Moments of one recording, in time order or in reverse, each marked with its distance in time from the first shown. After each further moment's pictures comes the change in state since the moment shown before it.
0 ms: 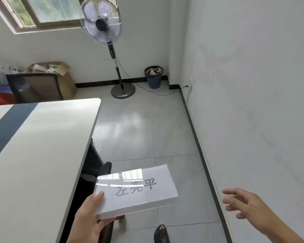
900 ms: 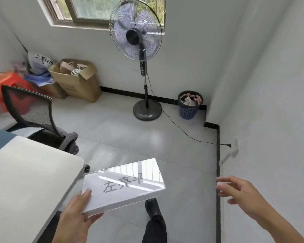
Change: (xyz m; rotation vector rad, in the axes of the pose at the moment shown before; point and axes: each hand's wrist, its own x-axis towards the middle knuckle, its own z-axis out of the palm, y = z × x) left_hand 0.517 0.245 0.220 -0.251 0.464 0.082; right_hand 0.634 -0.417 -0.102 -0.167 -0.227 -0.179
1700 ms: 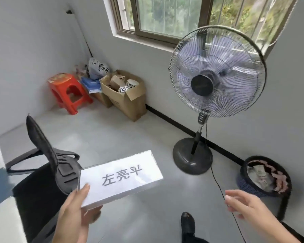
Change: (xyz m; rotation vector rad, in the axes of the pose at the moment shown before) left_hand 0.445 0.276 0.197 -0.245 0.405 0.230; right_hand 0.605 -0.349 0.077 -0.237 -0.323 -0.083
